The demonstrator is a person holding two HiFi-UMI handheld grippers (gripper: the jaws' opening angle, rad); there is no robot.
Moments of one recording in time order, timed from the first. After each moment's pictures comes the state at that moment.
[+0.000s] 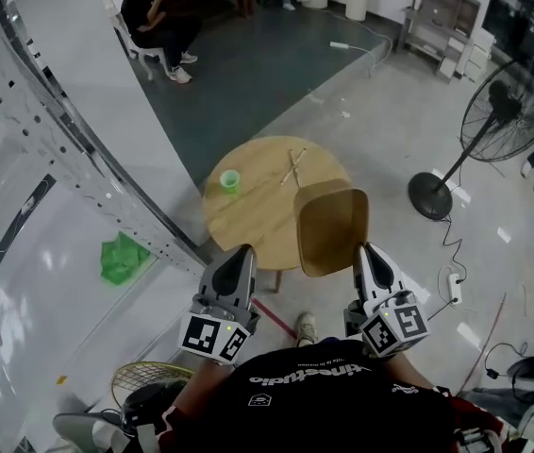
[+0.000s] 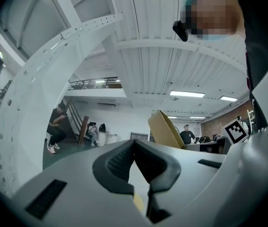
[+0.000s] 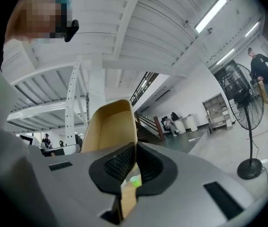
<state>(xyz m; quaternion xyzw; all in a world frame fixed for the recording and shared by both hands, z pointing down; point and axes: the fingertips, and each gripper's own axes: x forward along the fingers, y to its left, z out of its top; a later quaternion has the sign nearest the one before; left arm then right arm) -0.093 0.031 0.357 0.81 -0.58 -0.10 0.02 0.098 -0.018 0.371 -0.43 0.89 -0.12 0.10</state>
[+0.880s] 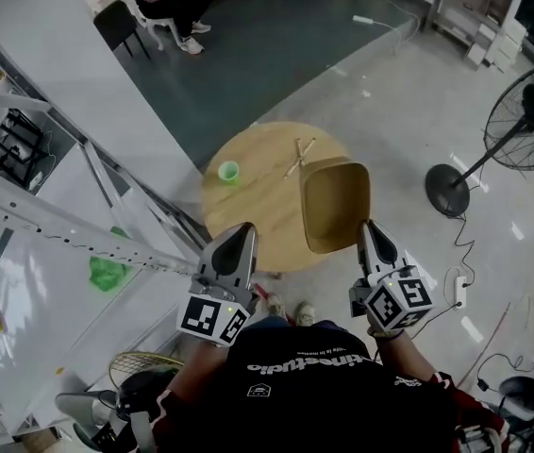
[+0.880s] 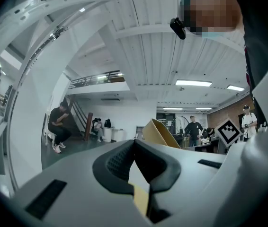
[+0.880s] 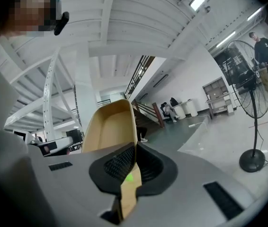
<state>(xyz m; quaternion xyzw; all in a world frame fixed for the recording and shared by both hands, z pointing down) -0.080 -0.087 0.370 0.79 -0.61 -0.06 0.02 0.106 -0.163 0.415 -0.41 0.89 -0.19 0.04</state>
